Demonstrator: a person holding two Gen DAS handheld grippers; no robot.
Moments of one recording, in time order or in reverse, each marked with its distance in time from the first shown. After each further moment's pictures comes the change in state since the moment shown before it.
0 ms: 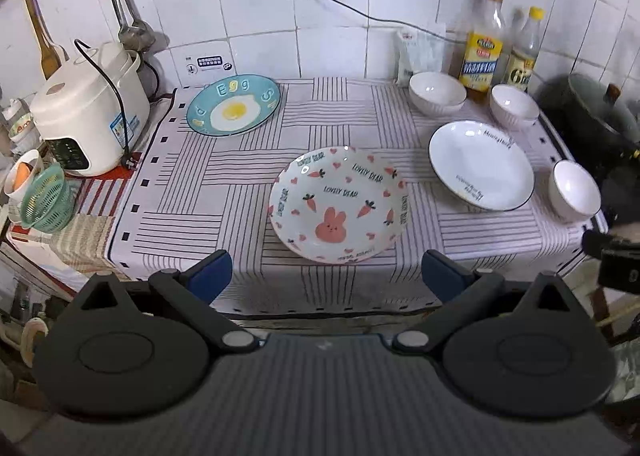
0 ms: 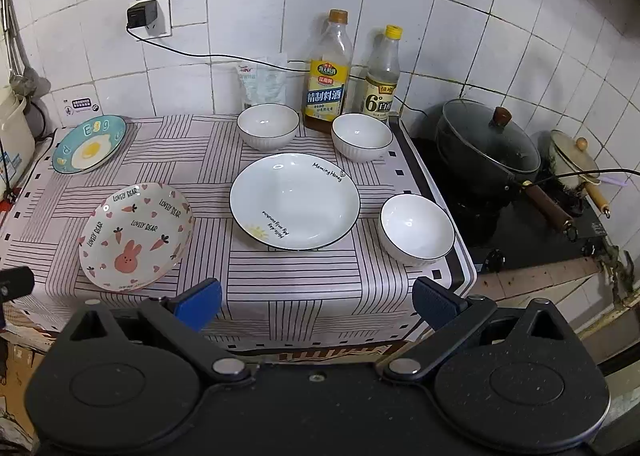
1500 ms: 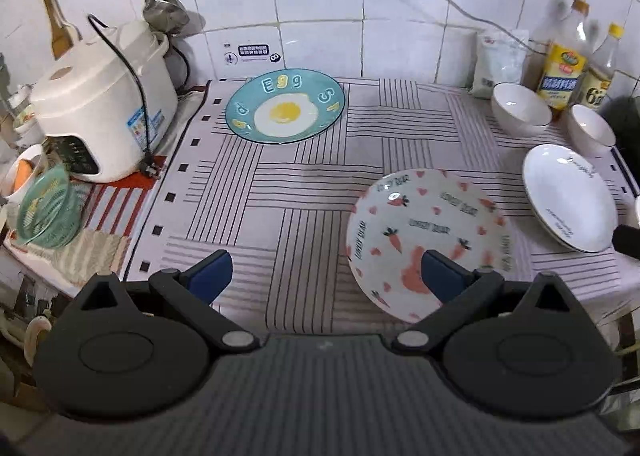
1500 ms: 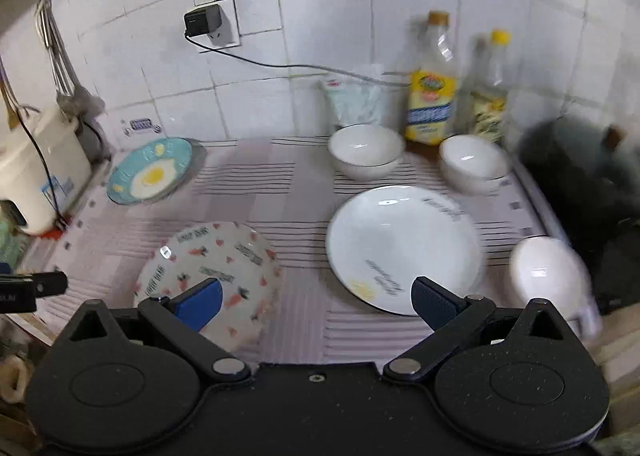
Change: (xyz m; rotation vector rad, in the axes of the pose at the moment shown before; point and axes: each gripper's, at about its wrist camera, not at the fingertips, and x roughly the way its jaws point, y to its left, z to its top) left arm 0.113 0.086 0.034 -0.045 0.007 0.058; right arm 0.100 0.050 0.038 0.003 -0.072 0.287
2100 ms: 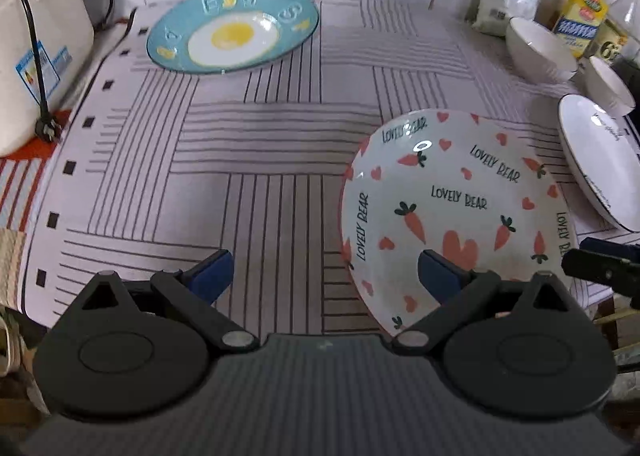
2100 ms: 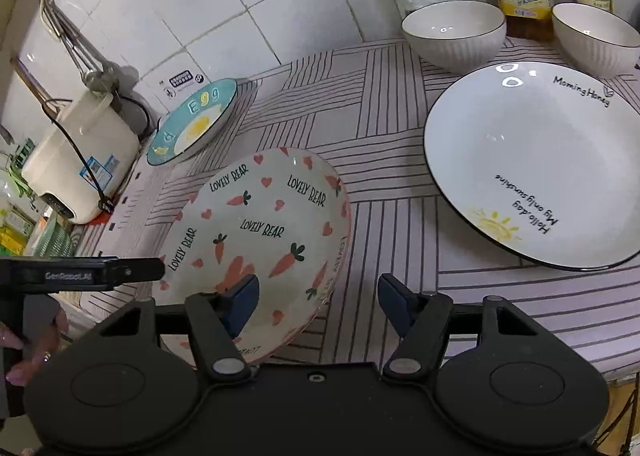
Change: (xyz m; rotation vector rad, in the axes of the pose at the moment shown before) left arm 0.147 0.010 -0.008 0.012 0.163 -0.147; right arm 0.132 -0.008 -0.046 0.116 0.150 0.313
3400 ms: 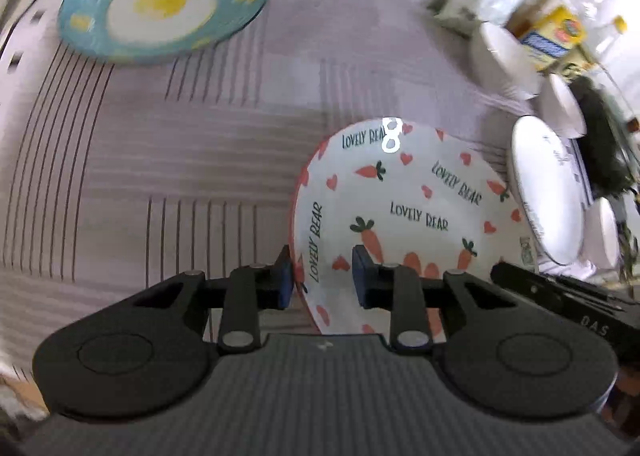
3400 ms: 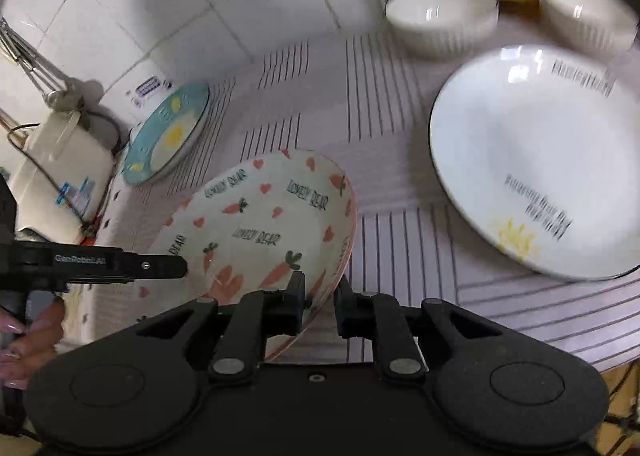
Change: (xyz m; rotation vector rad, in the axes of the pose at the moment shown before) left arm 0.022 0.015 0.067 -0.035 0.158 -0.295; right arm 0.010 0.017 0.030 0.104 0.035 -0.074
